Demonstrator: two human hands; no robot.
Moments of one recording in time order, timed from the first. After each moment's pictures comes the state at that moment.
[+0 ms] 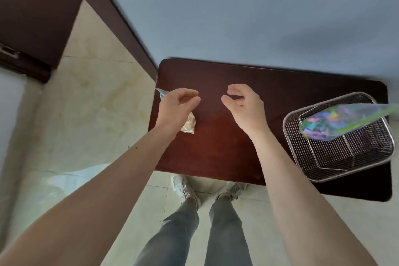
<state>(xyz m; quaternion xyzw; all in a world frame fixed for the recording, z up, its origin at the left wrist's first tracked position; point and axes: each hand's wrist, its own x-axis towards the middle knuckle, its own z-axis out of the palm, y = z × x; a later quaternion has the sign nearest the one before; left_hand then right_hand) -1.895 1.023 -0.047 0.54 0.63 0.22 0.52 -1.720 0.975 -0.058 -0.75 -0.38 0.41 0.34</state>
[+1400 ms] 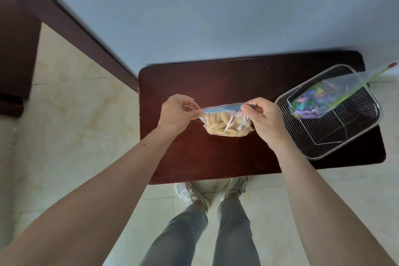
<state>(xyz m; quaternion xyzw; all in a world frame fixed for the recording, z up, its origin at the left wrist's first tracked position) -1.877 1.039 -0.073 0.67 0.57 0.06 0.48 -1.682 0.916 -0.085 -0.79 -0.33 0.36 0.38</state>
